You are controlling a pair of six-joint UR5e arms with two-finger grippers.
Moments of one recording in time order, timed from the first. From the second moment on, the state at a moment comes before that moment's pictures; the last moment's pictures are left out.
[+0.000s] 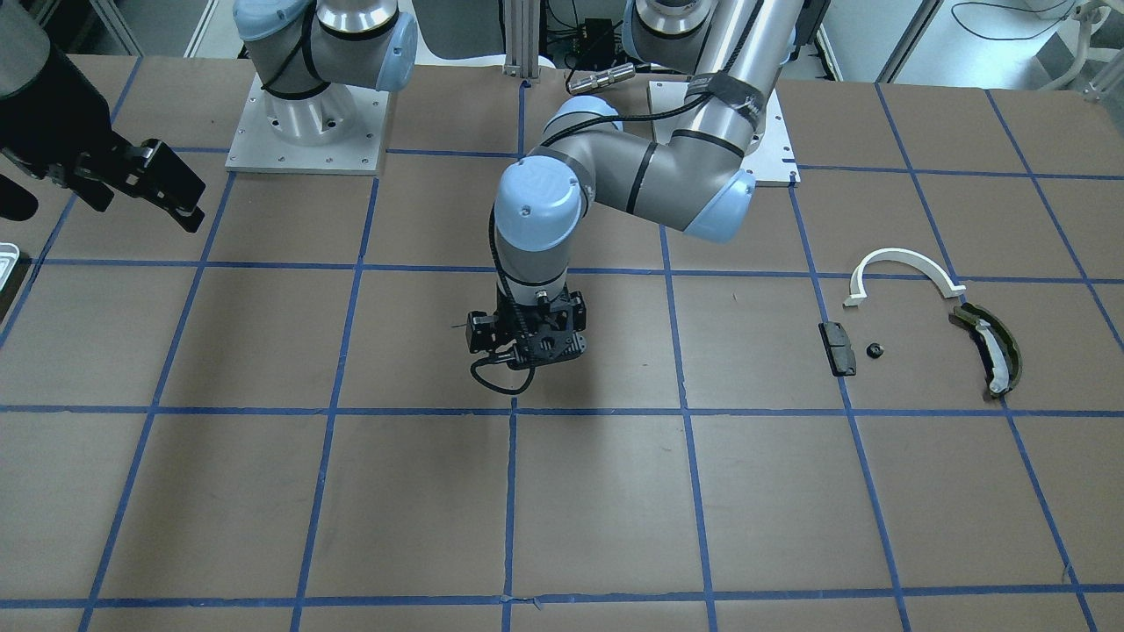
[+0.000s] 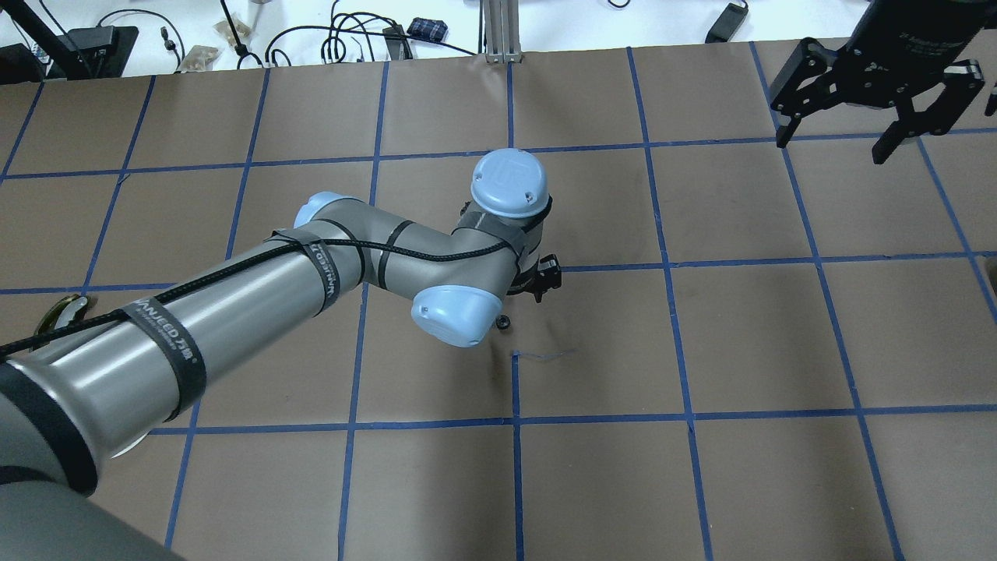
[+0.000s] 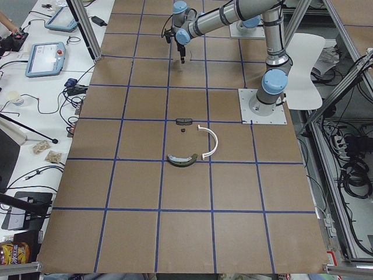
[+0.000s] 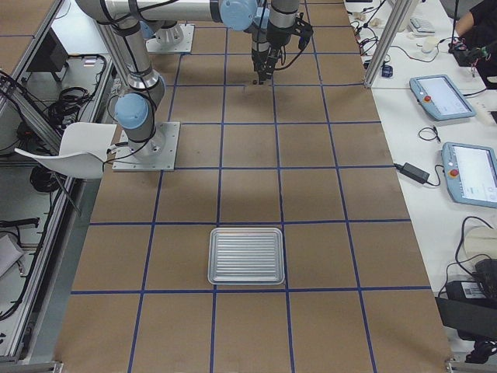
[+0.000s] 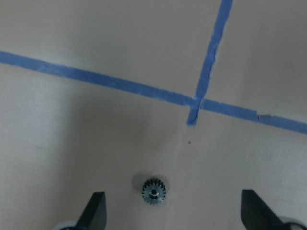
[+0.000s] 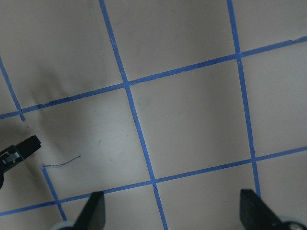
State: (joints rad) left arm -2.03 -2.06 -1.77 -0.93 1.64 -0.71; right arm 1.41 -1.52 1.43 -1.38 -1.54 0.06
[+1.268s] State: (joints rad) left arm -1.97 -2.04 -1.84 -0.89 1.51 -0.58; right arm 1.55 -1.57 1.60 -1.45 -1.56 0.07
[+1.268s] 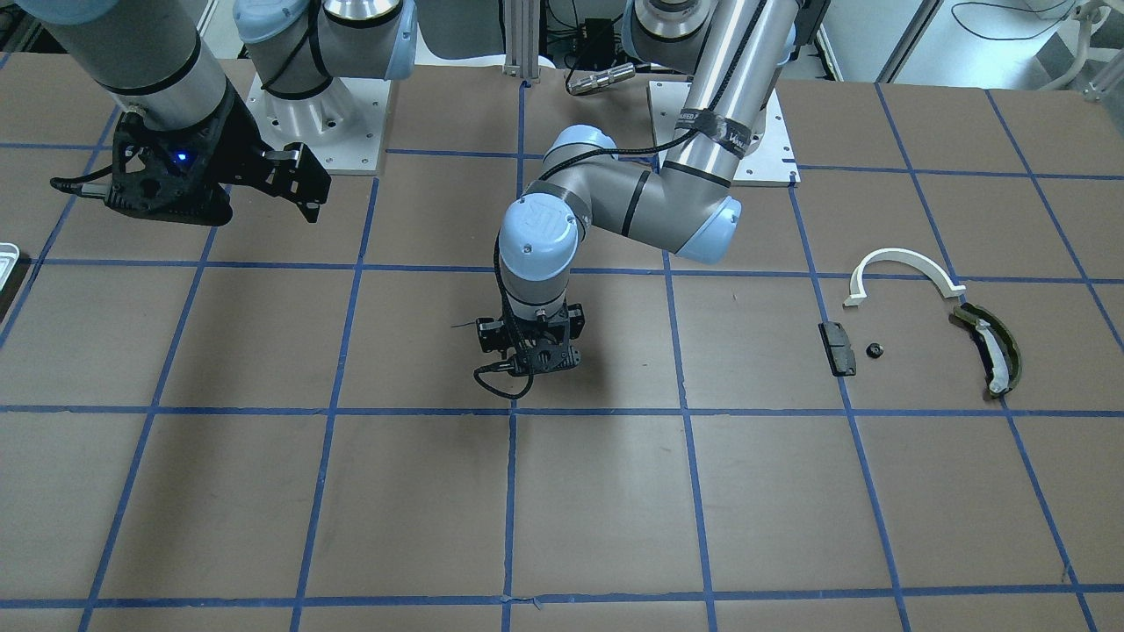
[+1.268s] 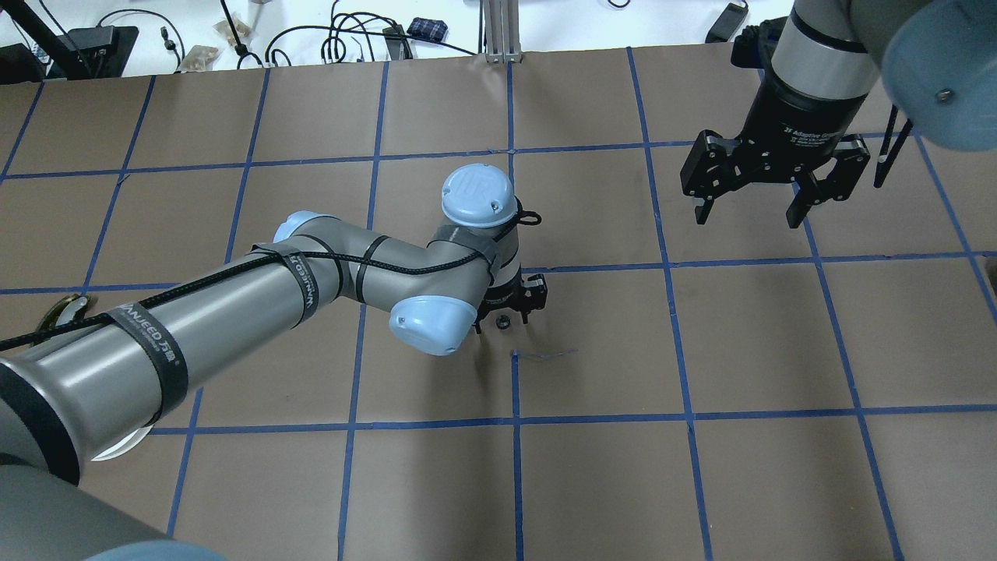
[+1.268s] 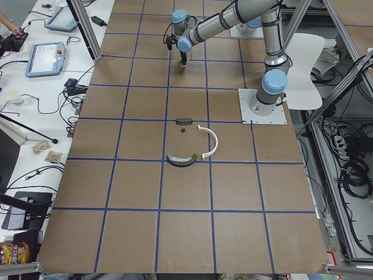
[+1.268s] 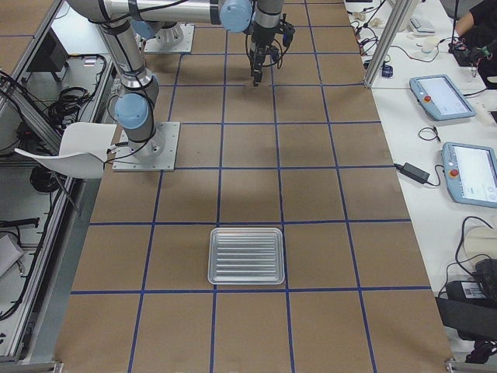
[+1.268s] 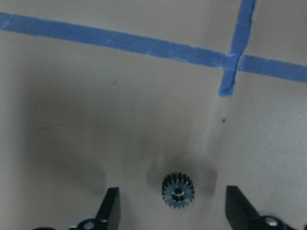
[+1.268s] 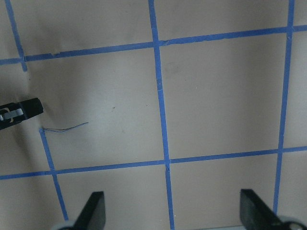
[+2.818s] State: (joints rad) left arm -1.54 -1.86 -1.83 -1.10 1.52 -0.07; right arm 1.54 -1.56 1.60 -1.46 -1.55 0.06
